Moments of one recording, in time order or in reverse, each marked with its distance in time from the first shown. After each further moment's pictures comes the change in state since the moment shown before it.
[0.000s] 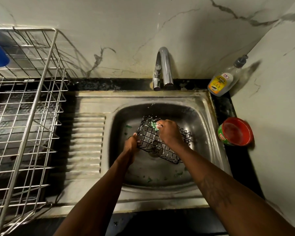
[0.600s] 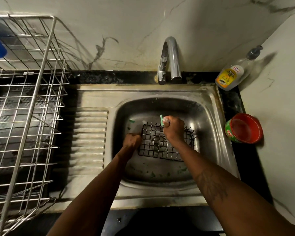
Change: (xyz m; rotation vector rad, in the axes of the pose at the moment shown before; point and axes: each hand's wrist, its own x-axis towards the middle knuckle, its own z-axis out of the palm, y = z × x) left_hand 0.007 -0.003 -0.023 0.478 -0.090 0.187; right_hand 0.004 0.008 0.028 0.189 0.161 0.251
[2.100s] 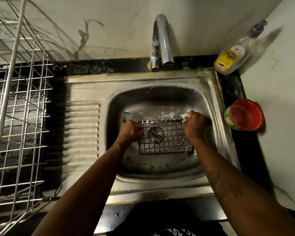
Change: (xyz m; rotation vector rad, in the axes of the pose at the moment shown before) left_hand 0.008 0.013 -0.002 0.594 0.028 0.237; right_hand 0.008 0.081 -0.042 -0.361 0.097 0.106
